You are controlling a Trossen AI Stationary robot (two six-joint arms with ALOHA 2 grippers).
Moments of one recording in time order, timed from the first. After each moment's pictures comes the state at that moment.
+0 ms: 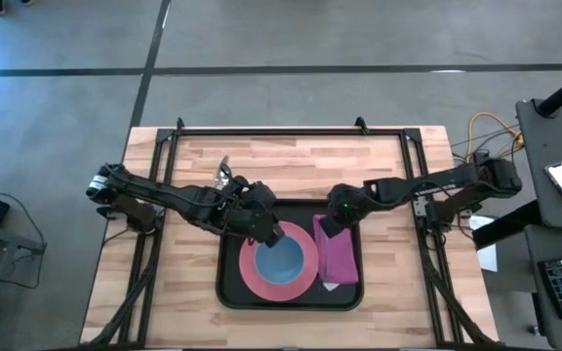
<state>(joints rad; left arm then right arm) -0.28 1.63 1.65 -0.97 -0.63 -0.74 -0.01 1.41 0.78 -0.35 -0.20 1.07</state>
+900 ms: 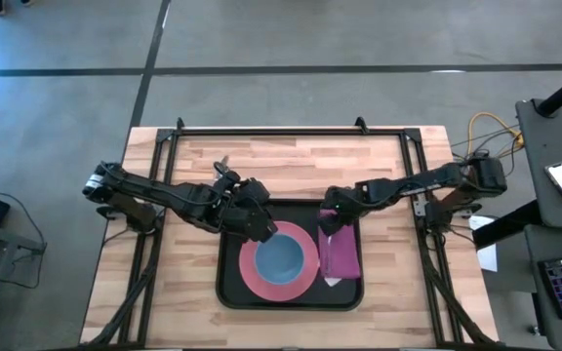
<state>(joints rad) -0.28 1.60 1.65 -1.07 -0.69 -0.74 -0.05 1.54 0.77 -0.40 -0.12 1.02</state>
